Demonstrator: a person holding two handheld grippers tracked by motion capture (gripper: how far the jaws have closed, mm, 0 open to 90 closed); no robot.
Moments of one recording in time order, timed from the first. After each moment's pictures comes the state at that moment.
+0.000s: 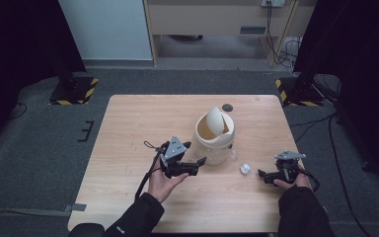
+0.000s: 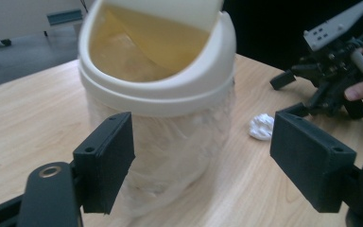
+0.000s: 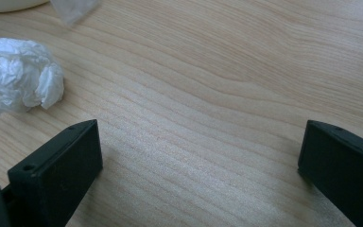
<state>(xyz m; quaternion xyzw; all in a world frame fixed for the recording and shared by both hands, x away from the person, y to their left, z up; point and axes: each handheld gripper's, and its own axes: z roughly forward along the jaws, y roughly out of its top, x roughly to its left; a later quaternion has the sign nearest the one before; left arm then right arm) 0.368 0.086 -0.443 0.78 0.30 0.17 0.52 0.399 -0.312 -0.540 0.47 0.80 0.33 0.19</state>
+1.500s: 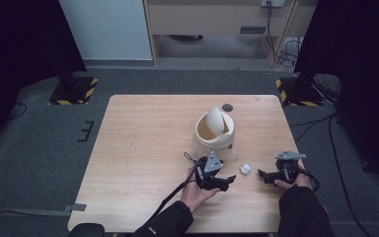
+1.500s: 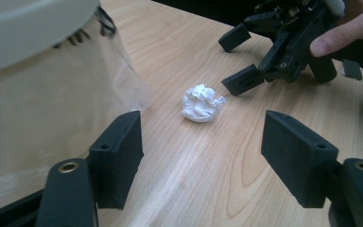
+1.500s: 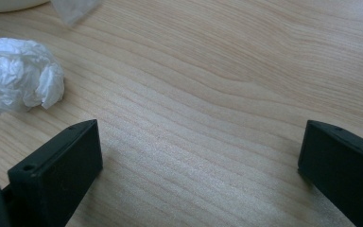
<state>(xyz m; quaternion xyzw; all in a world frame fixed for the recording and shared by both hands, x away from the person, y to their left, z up) 0.362 -0.009 -0.494 0.82 0.26 0.11 0.49 0.399 -0.312 -0.539 0.47 0.80 0.33 0.19</state>
